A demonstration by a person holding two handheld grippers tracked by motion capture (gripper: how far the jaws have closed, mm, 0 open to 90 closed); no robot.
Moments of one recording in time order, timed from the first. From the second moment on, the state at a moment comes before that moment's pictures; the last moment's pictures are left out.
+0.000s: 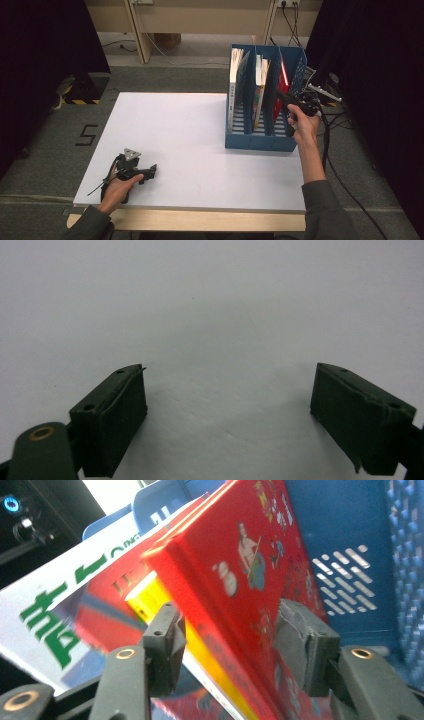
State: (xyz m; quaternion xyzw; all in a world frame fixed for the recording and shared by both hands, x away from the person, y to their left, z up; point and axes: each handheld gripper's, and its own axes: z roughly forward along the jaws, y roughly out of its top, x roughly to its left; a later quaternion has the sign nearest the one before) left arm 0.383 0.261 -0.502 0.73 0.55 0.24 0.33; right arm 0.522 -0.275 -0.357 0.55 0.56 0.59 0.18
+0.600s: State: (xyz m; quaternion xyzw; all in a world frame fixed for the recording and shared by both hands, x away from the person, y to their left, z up) left arm 0.388 0.268 -0.502 0.73 0.55 0.23 0.33; right arm 0.471 -0.286 -0.365 0.53 0.58 0.59 0.20
